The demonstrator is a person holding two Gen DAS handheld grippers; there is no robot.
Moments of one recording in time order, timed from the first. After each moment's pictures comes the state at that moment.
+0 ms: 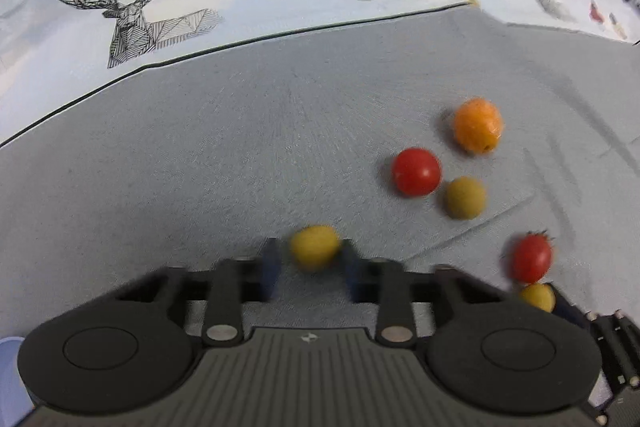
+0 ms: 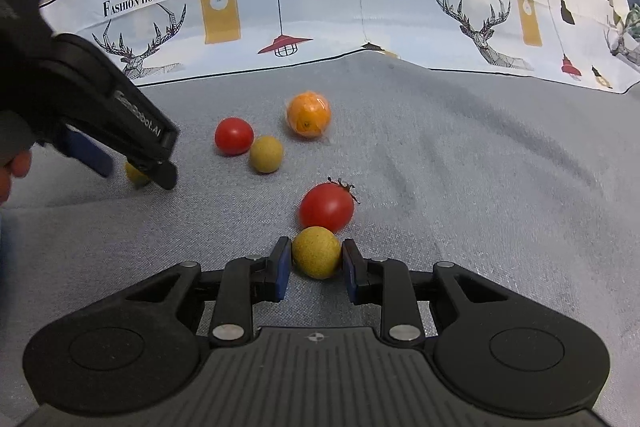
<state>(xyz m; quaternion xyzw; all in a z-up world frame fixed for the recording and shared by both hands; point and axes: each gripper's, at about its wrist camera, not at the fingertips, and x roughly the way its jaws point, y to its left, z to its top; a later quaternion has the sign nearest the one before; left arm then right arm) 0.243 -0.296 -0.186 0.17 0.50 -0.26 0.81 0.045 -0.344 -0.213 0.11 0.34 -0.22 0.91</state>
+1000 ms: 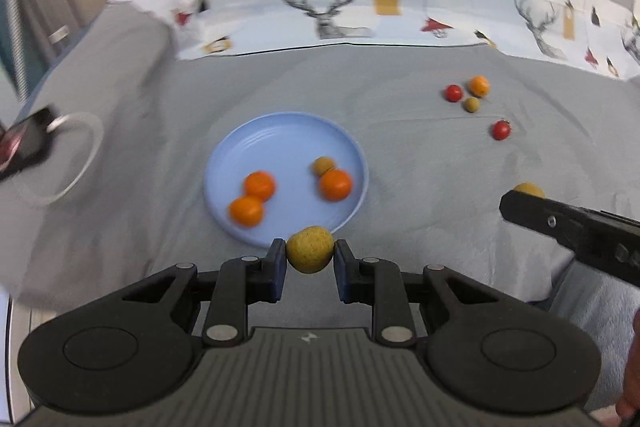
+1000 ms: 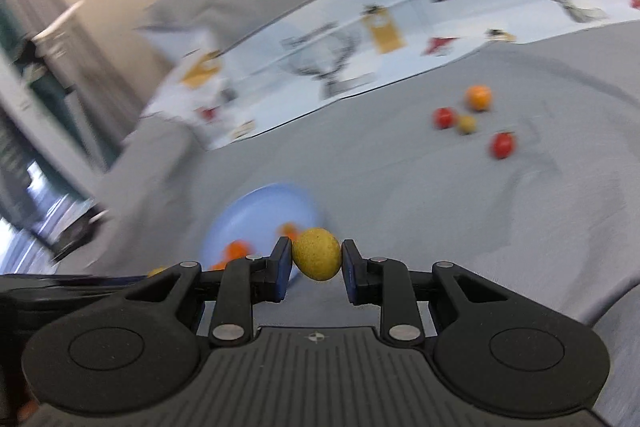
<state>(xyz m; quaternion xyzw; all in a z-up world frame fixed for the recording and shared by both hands) 0.002 -0.032 -0.024 0.12 0.46 -0.15 0.87 -0.077 -0.232 -0.054 0.28 0.33 0.00 0.90</state>
